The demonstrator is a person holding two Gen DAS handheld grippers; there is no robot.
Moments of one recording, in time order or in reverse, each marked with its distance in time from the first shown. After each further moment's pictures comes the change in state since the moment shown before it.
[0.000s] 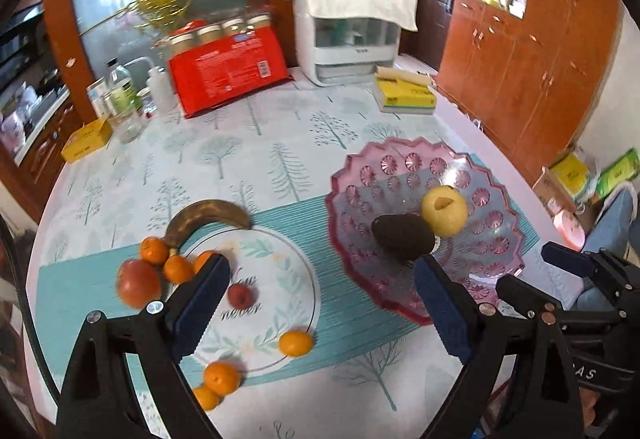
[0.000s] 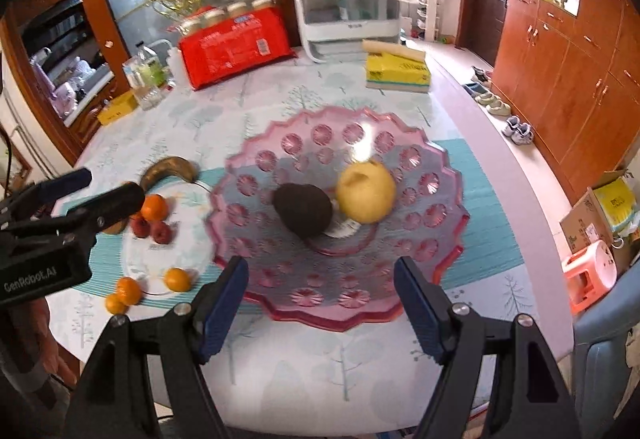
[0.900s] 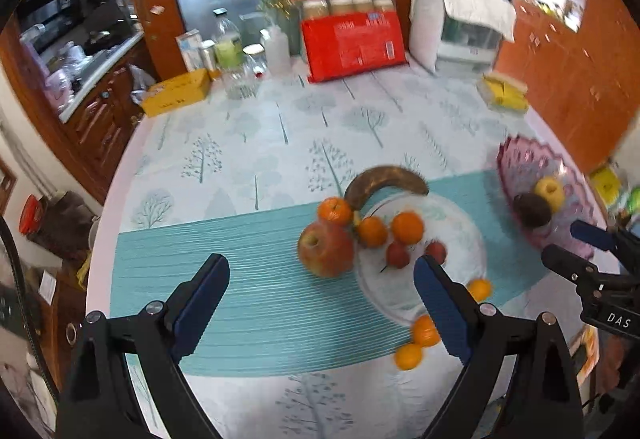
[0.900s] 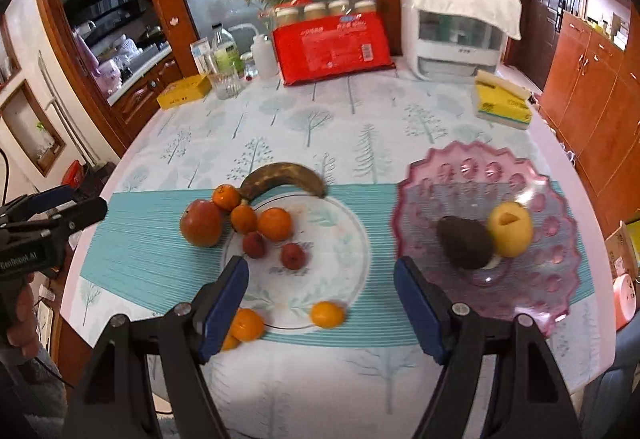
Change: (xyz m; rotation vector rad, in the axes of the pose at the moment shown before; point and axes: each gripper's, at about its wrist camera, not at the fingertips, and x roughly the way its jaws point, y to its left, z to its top) left arm -0.034 0.236 -0.025 -0.053 0.102 0.111; right arm 0.017 0.176 0.027 -0.094 0.023 0.097
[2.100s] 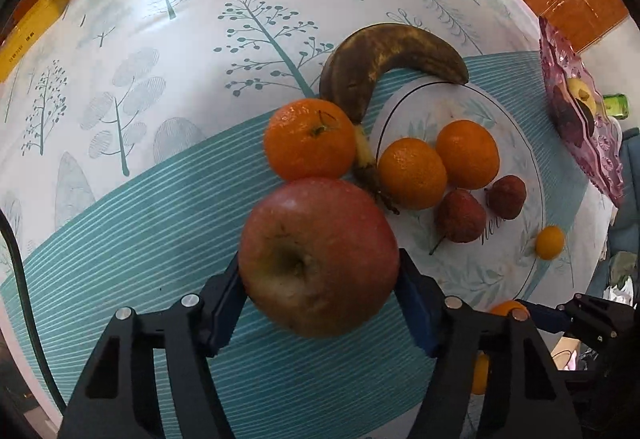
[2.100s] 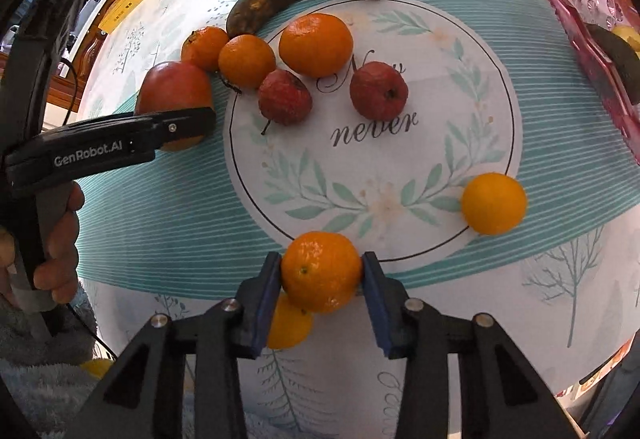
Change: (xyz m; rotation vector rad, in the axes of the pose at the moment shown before) left arm 0.222 0.000 0.005 0.172 0.415 -0.271; right arm 0.148 0.059 -0.062 0.257 0.464 0.057
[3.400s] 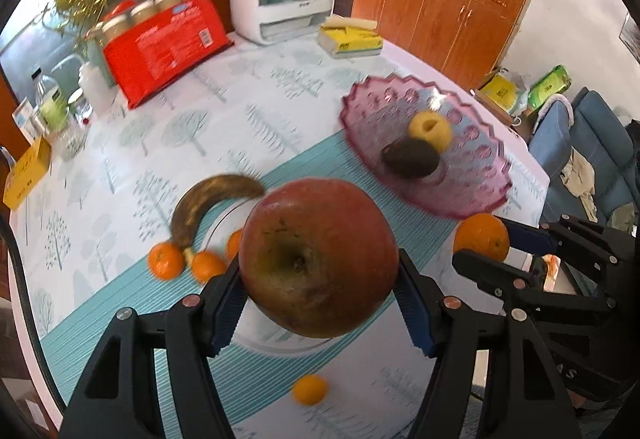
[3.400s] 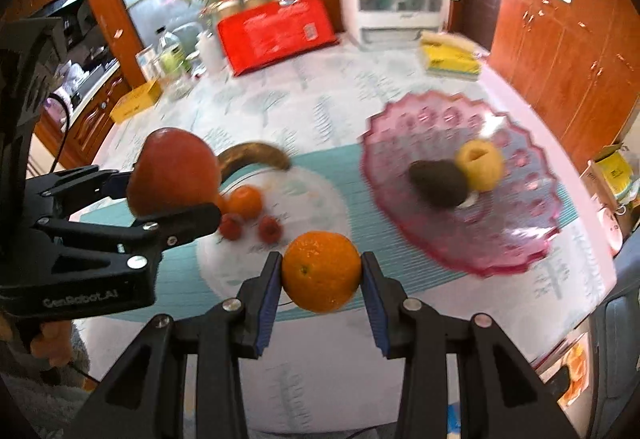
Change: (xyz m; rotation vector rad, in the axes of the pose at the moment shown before) left arm -0.133 -0.189 -0.015 0.247 -0.331 -0.024; right arm -0.157 -0.060 -0.031 -0.046 -0.480 -0.160
